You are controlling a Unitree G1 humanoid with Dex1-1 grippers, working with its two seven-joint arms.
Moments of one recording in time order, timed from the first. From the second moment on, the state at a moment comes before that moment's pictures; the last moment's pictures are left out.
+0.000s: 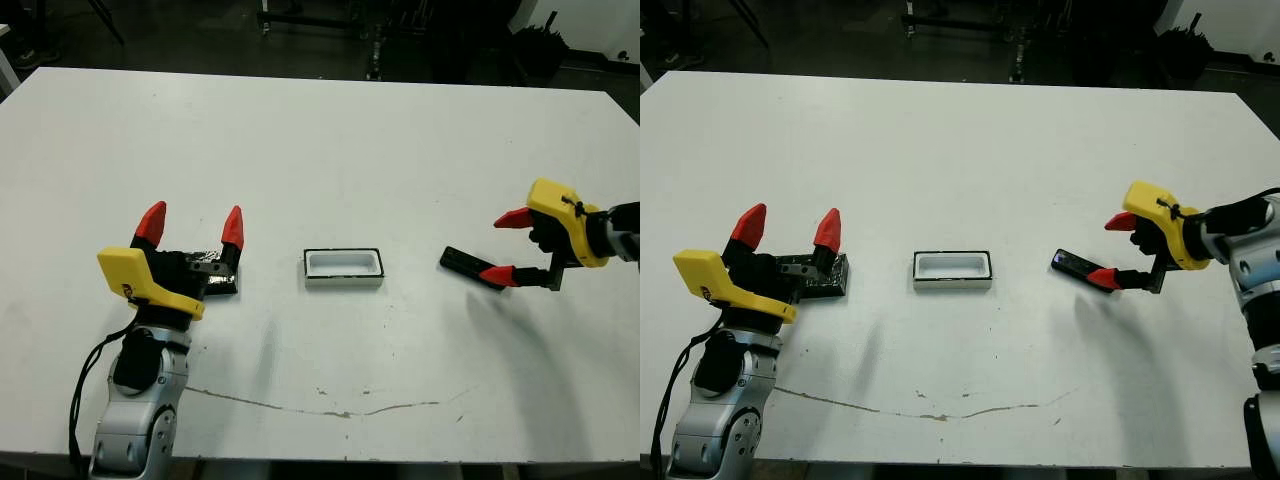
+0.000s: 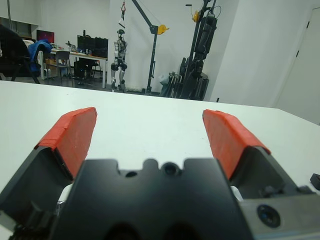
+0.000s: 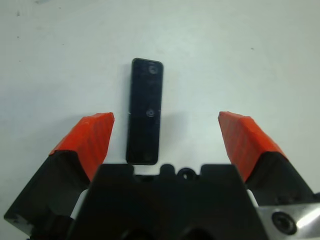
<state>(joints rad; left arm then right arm) 0.07 0.09 0.03 -0.33 -0.25 0.02 -0.11 -0.69 -0.83 0.24 0.71 -0.07 0.10 1.29</state>
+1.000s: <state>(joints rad) 0.08 0.09 0.04 -0.36 -0.26 0.05 -0.11 -0.64 -0.79 0.23 0.70 -0.08 0.14 1.26</state>
